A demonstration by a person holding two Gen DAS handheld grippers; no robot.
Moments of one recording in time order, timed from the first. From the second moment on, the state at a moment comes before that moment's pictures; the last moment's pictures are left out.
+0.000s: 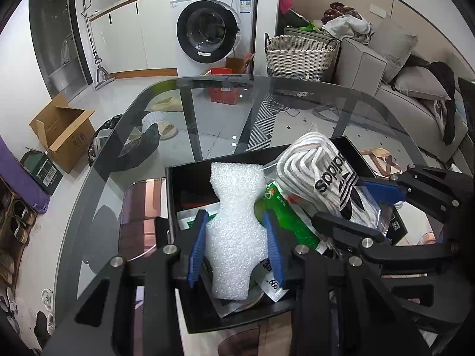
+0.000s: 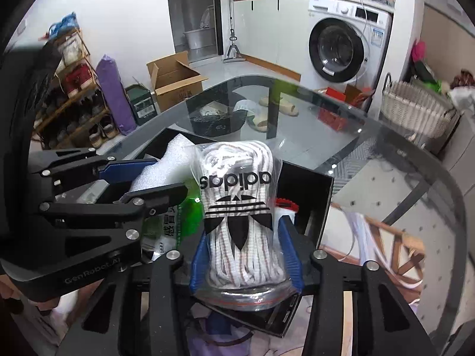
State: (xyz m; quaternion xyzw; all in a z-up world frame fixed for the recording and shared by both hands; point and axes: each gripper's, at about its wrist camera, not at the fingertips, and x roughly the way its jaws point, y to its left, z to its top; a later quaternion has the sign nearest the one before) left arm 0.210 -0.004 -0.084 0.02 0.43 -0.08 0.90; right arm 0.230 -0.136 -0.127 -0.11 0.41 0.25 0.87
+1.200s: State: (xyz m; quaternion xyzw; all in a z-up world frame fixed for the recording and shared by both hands) left arm 0.009 0.026 -0.011 0.02 0.15 -0.02 0.99; right arm 0.009 -0.223 -0.012 -0.02 0.14 0.19 0.97
